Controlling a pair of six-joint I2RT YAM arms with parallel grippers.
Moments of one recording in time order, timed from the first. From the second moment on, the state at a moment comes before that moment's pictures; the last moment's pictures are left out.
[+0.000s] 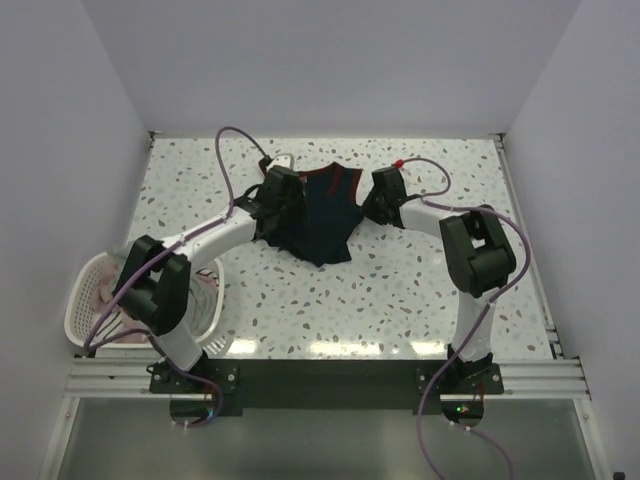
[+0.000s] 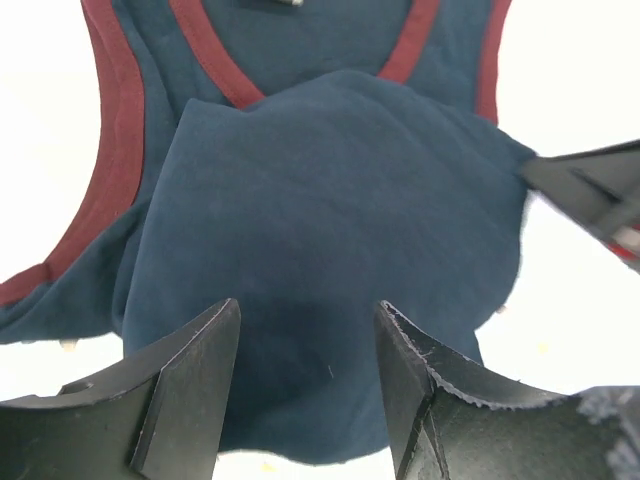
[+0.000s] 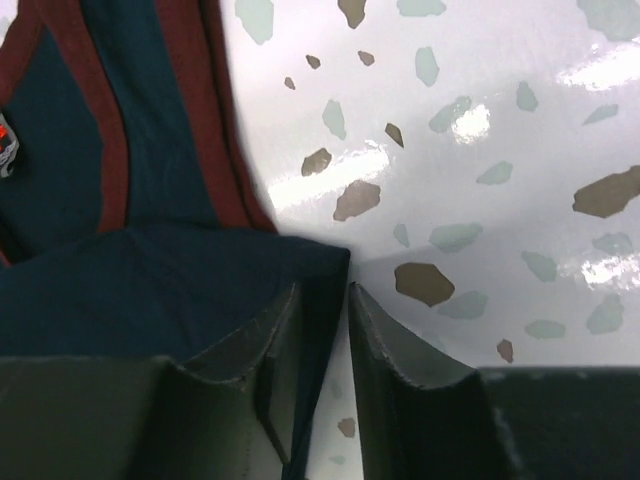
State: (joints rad) left arm -0.55 1.71 1.21 -0.26 -0.23 -0.53; right arm 0.38 1.98 1.22 -0.06 0.14 0.84
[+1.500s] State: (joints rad) left arm -0.45 1.21 0.93 -0.36 -0.30 -0.75; right arm 1.02 0.96 0.79 -0.30 -0.01 0.62
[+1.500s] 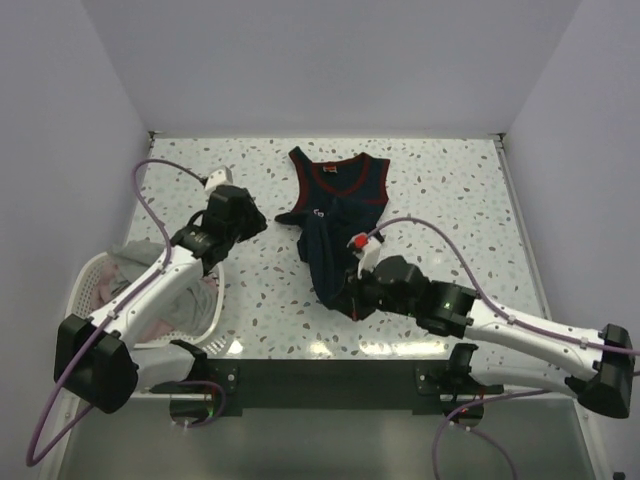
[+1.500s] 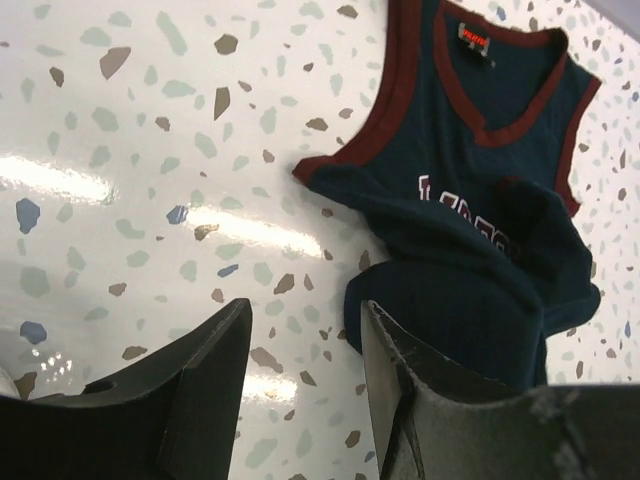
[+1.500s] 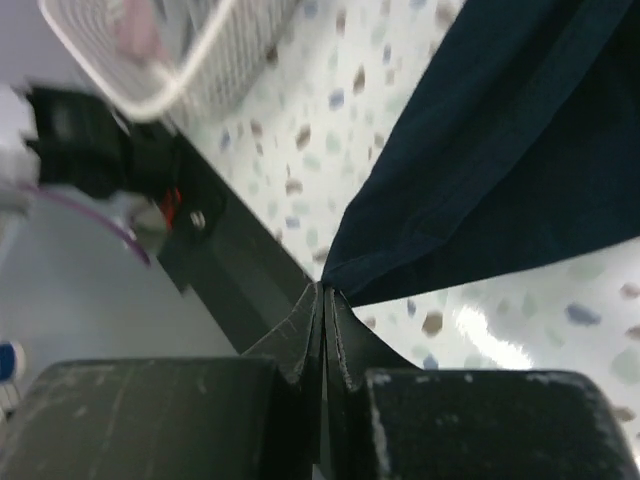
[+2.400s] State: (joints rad) left arm -0.48 1.22 0.61 -0.11 -0.05 -0.78; right arm 1.30 0.83 0.49 -0.63 0.31 0.97
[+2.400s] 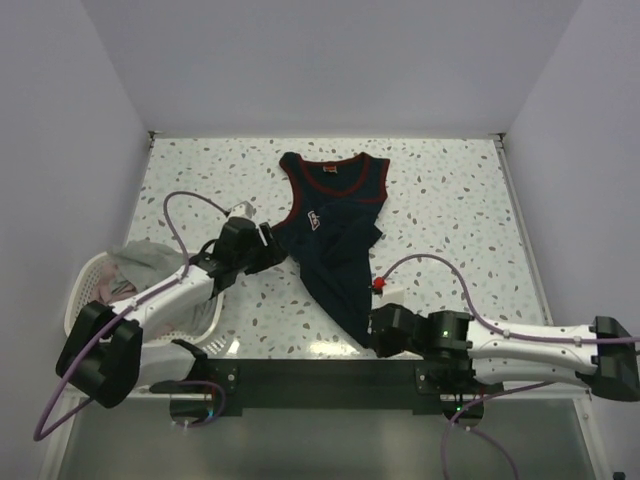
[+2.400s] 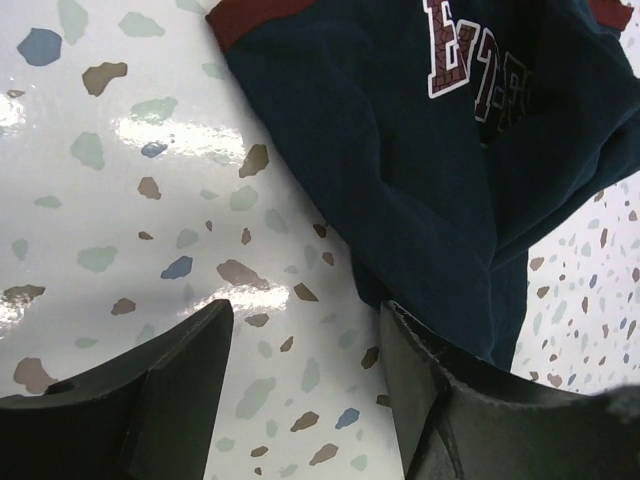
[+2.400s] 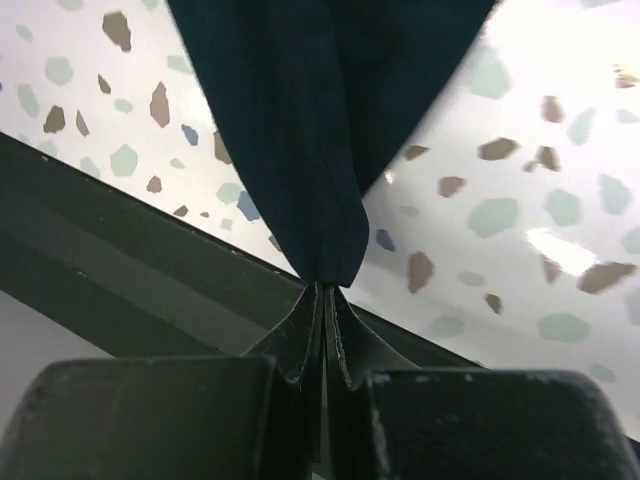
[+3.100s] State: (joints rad) left arm -0.38 1.81 1.05 -0.10 -0.13 -0.79; right arm 1.36 1.58 1.23 -0.36 0.29 0.62
